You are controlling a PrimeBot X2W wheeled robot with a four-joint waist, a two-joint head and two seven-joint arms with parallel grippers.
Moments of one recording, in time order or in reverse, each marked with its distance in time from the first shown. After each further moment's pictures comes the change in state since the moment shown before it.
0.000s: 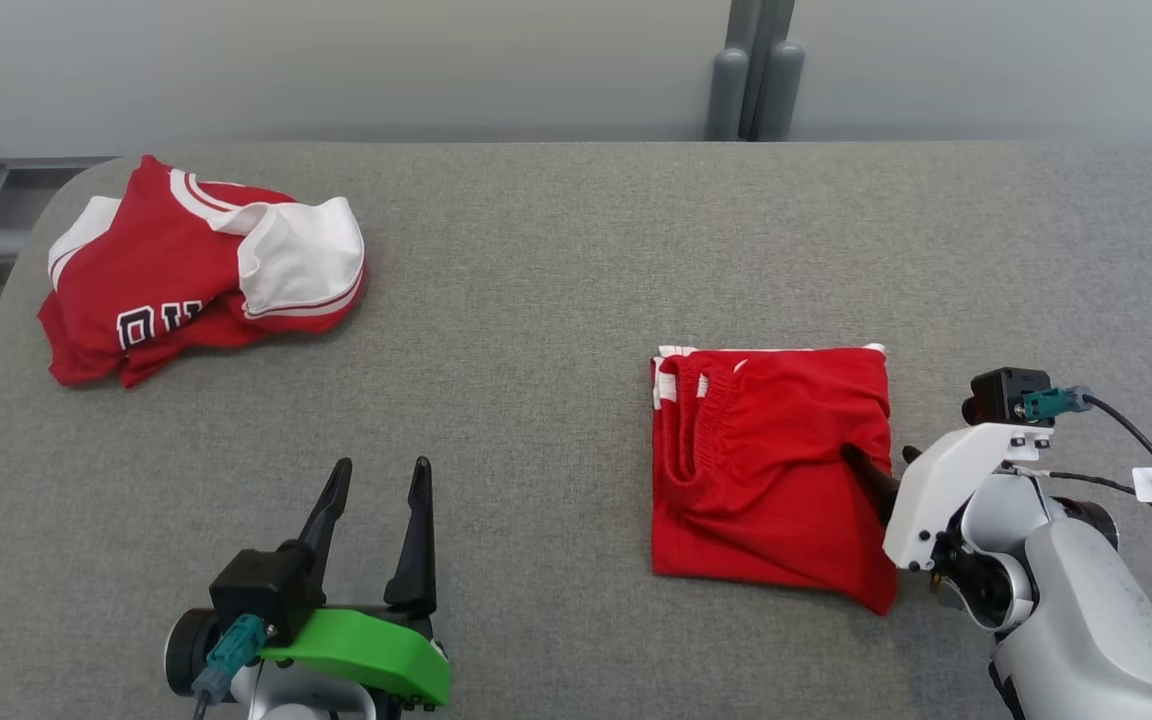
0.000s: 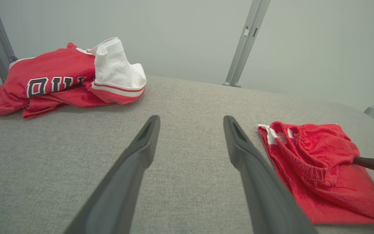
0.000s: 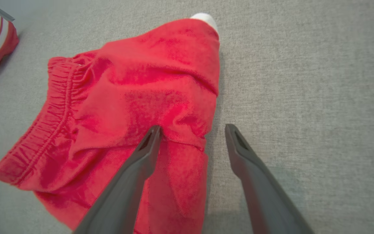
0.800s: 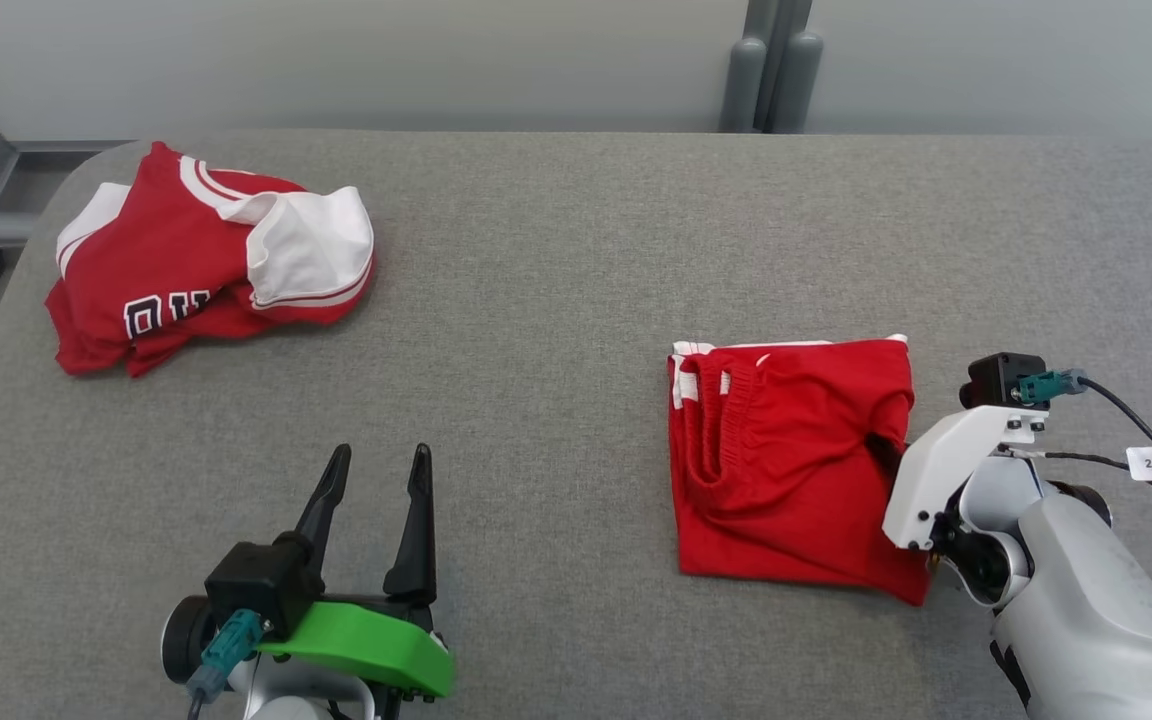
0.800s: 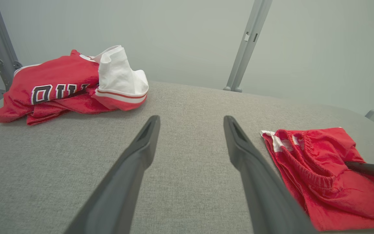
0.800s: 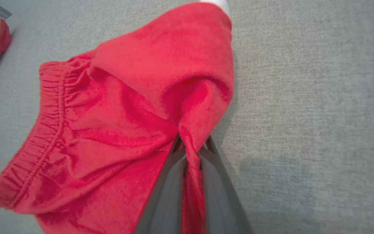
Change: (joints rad) left arm -0.010 0.004 0.000 -0.016 0.007 0.000 -0.006; right arm -0.112 -0.038 0.067 0.211 0.091 0.000 -0.072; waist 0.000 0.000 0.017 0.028
